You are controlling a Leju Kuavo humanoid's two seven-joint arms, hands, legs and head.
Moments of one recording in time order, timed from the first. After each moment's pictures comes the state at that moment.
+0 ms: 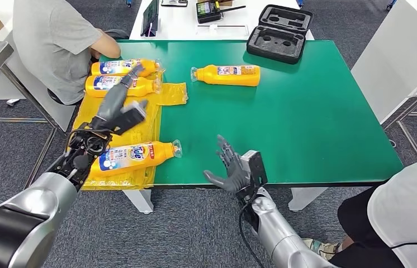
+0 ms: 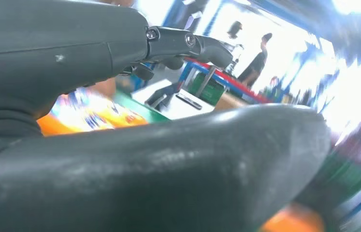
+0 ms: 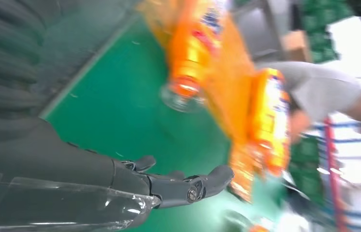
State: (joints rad) left arm -0.89 -0.03 -0.36 -0.47 -0.51 0.16 -0.70; right arm -0.43 0.15 0.27 -0.63 0.00 0.15 -0.70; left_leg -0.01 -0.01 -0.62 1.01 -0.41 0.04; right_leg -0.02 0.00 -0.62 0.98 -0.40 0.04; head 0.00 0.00
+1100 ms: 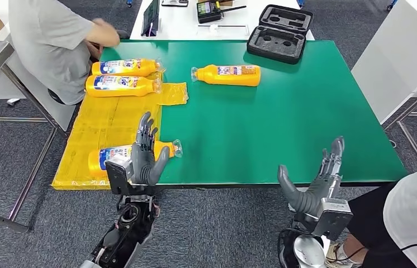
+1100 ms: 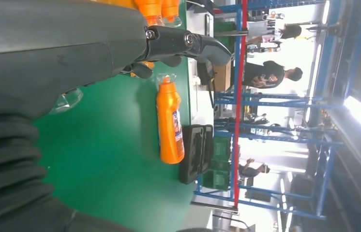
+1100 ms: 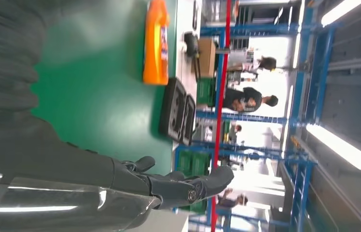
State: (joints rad) left arm -0.31 -0.22 -0.39 -1.07 0.07 0.15 -0.70; right arm 0.08 0.11 0.13 -1.59 0.09 -0.50 -0.70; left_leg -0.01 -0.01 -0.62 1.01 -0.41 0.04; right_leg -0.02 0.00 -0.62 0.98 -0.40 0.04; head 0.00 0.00
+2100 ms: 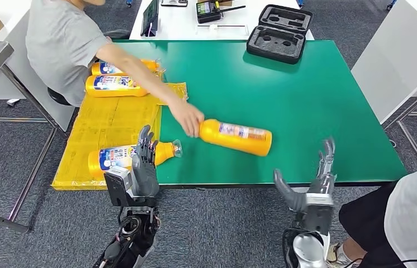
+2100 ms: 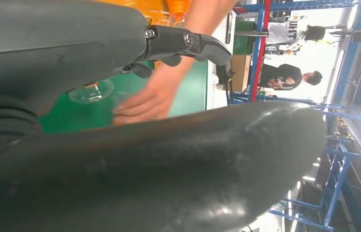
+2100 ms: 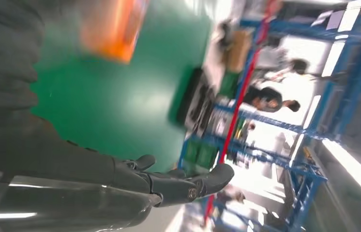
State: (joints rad) left arm -0.24 -0.24 -0.37 -1.08 0.09 0.14 -0.70; right arm 0.05 0.10 0.06 -1.45 0.29 -0.52 -0.70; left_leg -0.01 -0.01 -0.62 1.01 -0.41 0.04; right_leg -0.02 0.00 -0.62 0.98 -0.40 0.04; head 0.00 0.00
